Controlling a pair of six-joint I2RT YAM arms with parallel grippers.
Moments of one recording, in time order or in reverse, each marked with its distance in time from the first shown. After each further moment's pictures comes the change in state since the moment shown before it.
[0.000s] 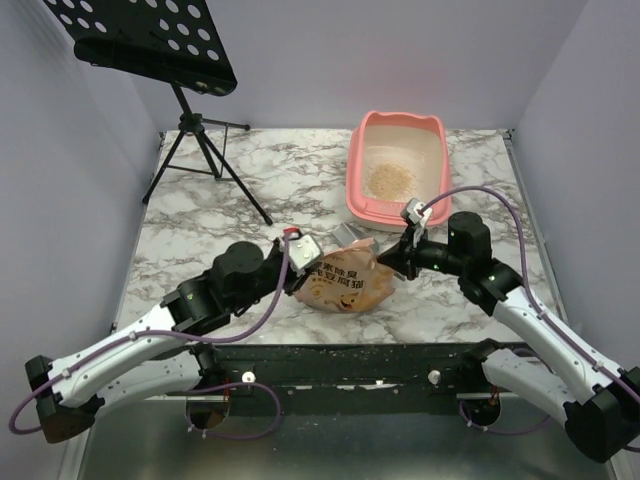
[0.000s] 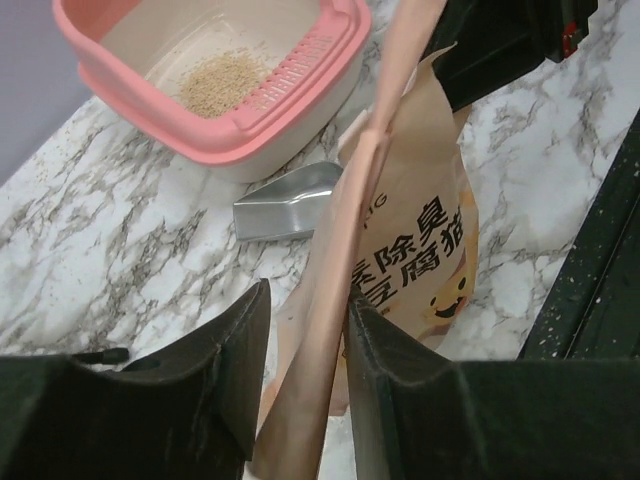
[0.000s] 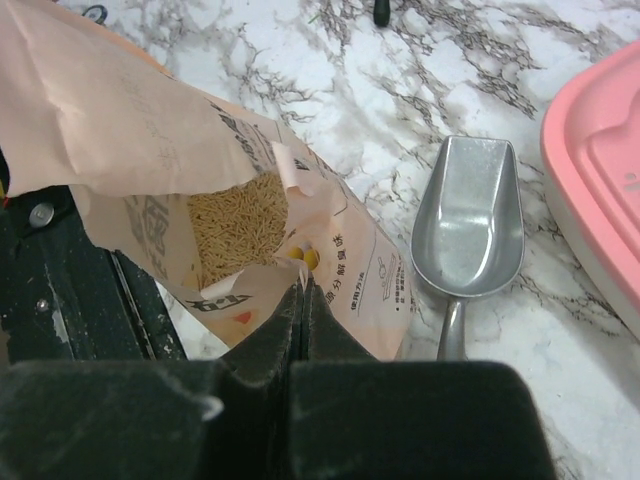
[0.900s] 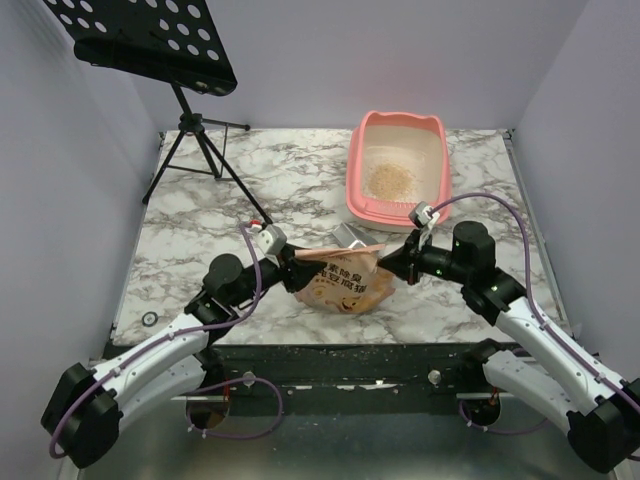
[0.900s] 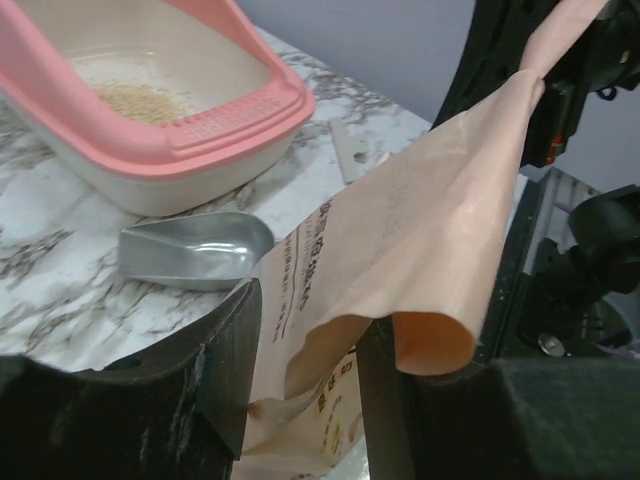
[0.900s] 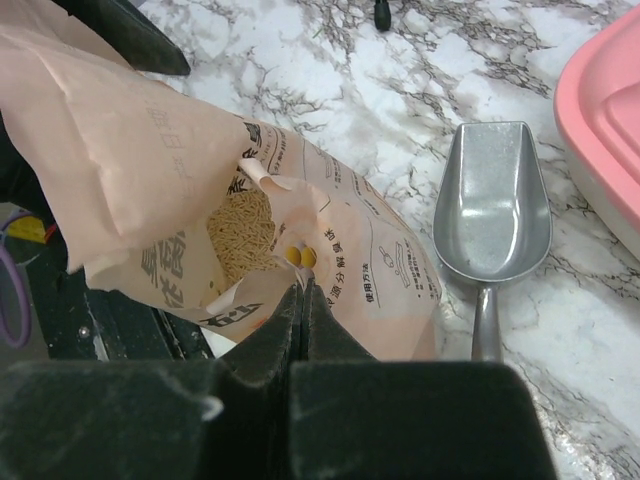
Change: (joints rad) left arm 0.313 -0.095 -0.520 0.756 0.363 -0.468; right arm 0.000 -0.092 -0.093 0.073 0.038 0.168
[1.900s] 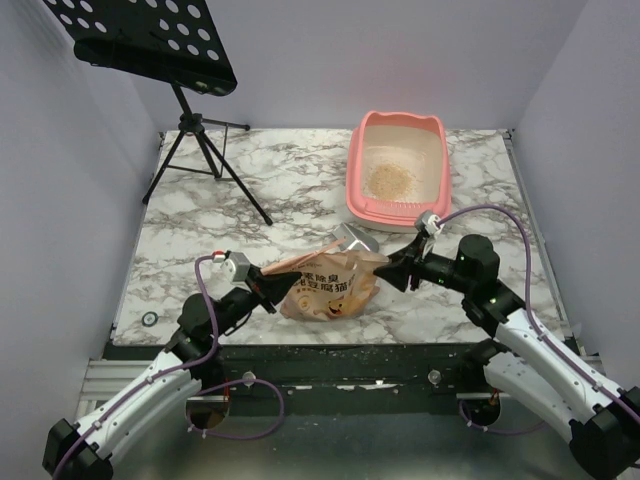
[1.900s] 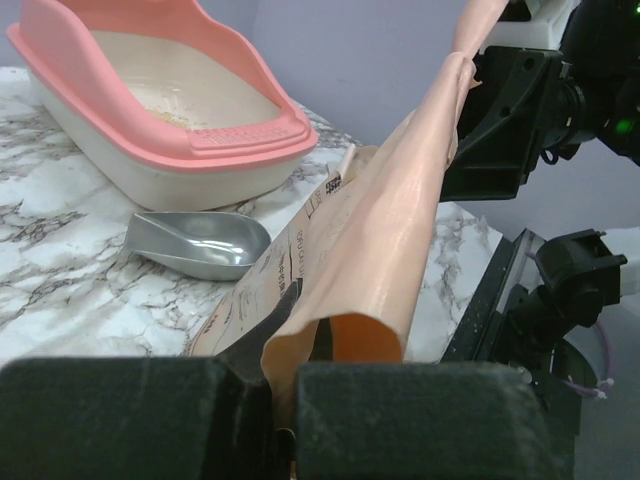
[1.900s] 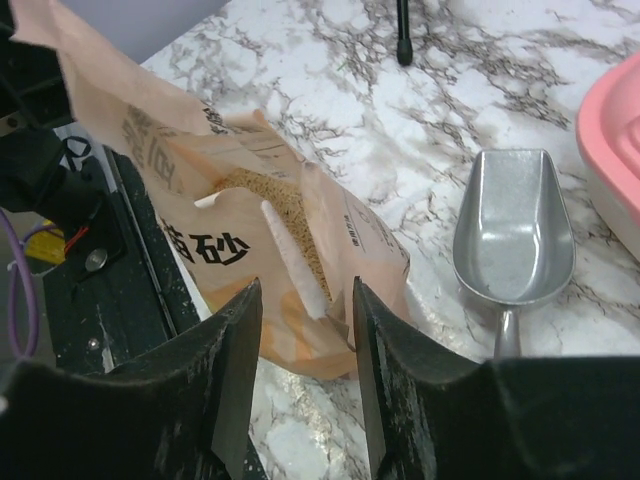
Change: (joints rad) left arm 0.019 -0.381 -0.232 0.000 -0.062 -0.137; right arm 0.000 -0.078 -0.126 0.159 -0.019 0.060
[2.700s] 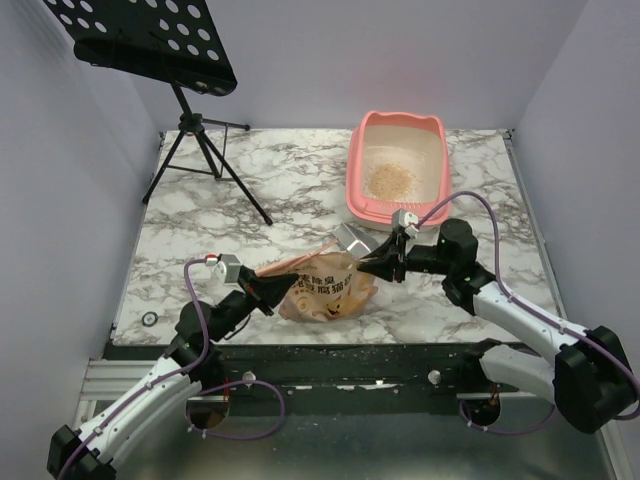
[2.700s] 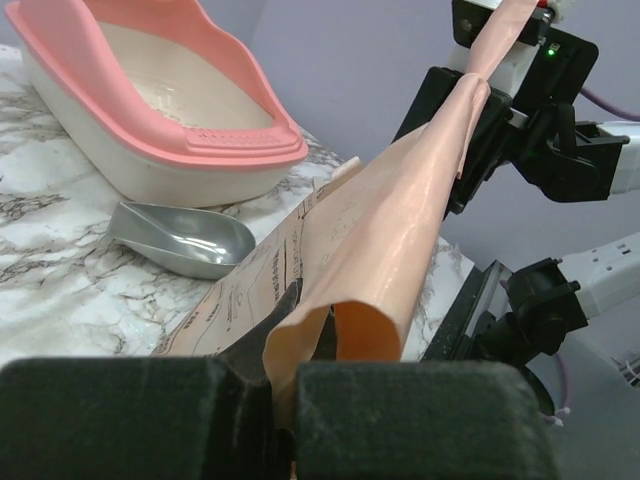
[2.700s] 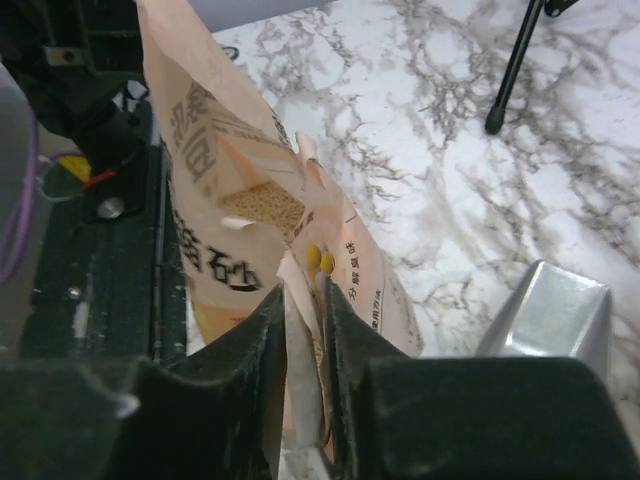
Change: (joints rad) left arm -0.002 -0.114 -0.068 0.011 -0.057 -0.133; right arm 0.000 0.321 0.023 0.355 -0.315 -0.196
